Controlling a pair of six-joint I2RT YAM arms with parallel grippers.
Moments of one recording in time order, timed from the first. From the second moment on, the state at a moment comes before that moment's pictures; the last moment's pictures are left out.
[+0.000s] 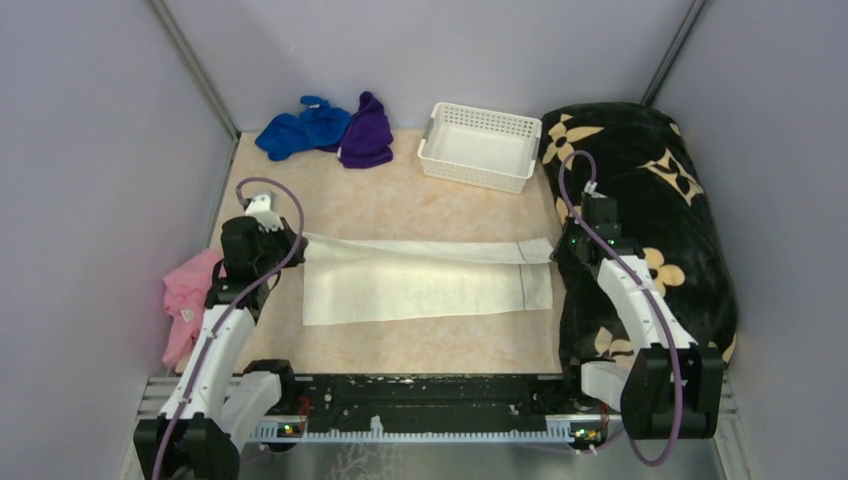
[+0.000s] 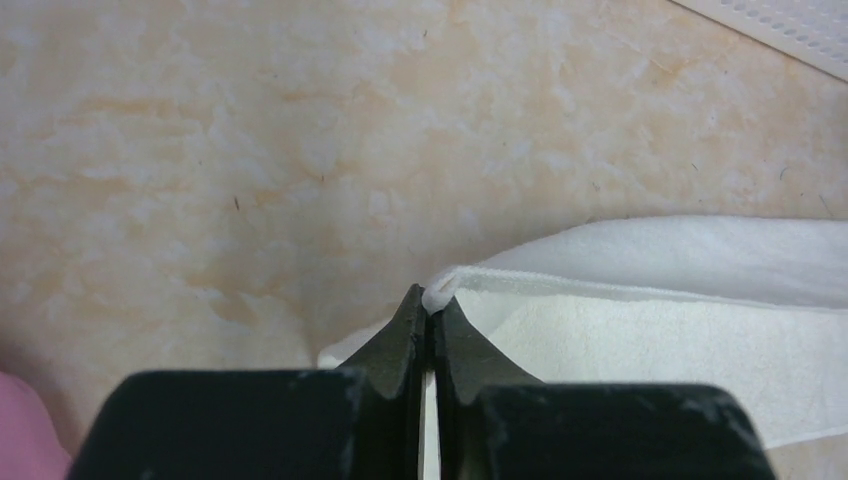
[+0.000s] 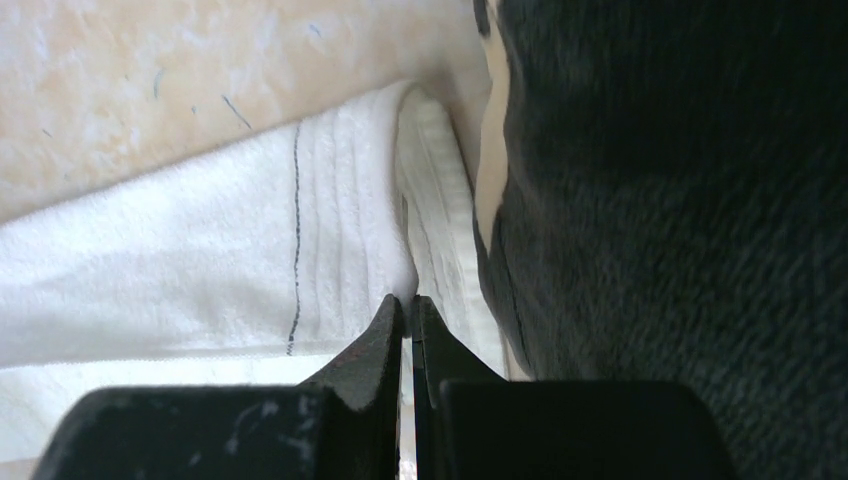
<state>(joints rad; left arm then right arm) 0.00 0.88 0.61 -0.18 0.16 -0.19 0.01 1.16 0.80 -0.54 -0.05 0.38</state>
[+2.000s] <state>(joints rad) 0.00 0.82 0.40 -0.48 -0.01 -0.85 0.10 1.17 0.67 -0.46 -0.09 0.42</state>
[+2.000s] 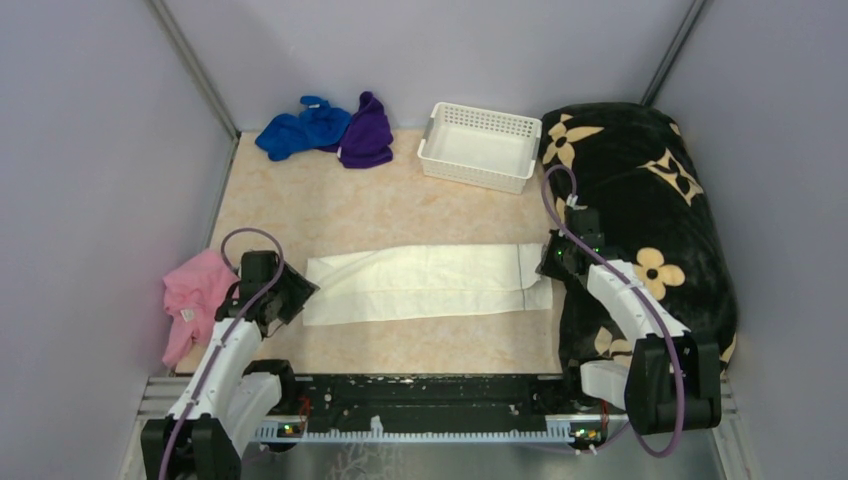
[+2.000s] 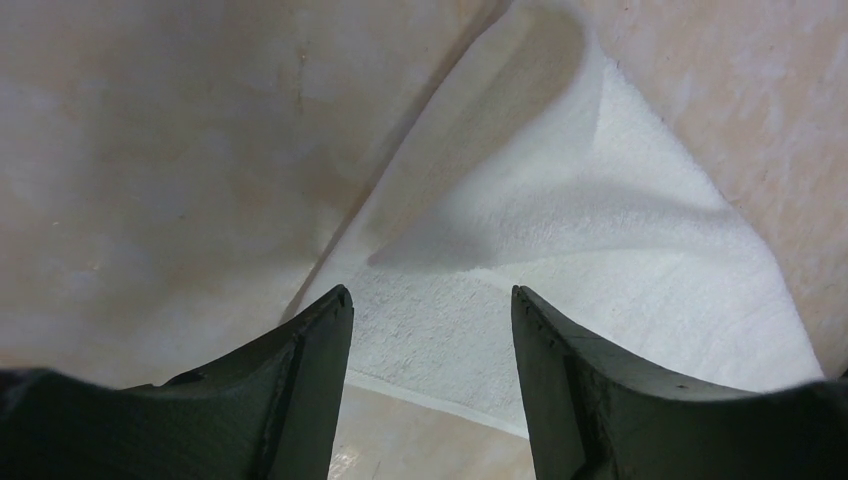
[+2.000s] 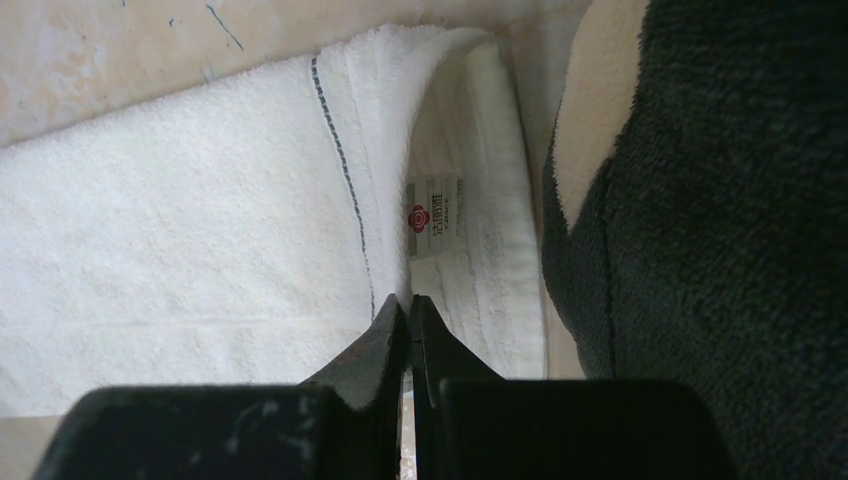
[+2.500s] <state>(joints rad) 0.00 0.87 0.42 -0.44 -0.07 -0.84 0.10 1.16 0.67 -0.46 -0.10 0.41</state>
